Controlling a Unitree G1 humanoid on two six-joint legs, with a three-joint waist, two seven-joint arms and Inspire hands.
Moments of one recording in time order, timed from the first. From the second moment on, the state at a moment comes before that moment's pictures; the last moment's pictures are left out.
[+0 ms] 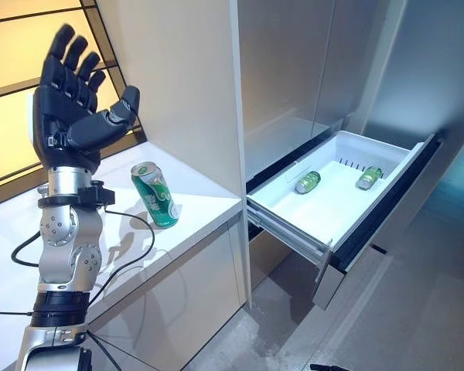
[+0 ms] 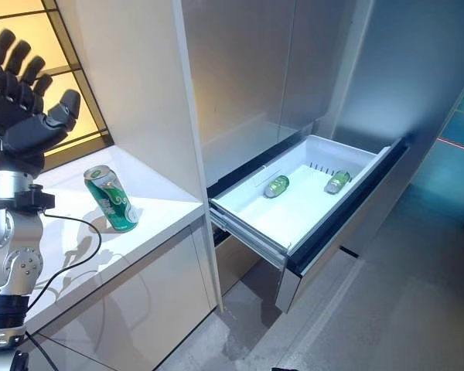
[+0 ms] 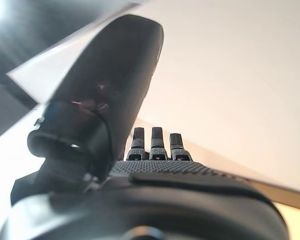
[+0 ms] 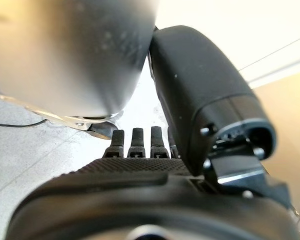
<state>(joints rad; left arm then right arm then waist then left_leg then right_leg) -0.32 0.64 0.14 0.00 -0.71 -0.19 0.09 -0.02 -0.28 0.20 1.32 0.20 -0.01 0.27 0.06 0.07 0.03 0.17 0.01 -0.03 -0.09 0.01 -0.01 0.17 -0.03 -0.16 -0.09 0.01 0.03</state>
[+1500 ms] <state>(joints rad) -0.26 0.72 0.14 0.15 -0.75 0.07 -0.23 -0.02 -0.28 0.19 1.26 0.20 0.06 0.27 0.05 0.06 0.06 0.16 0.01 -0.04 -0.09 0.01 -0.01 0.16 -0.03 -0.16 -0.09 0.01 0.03</state>
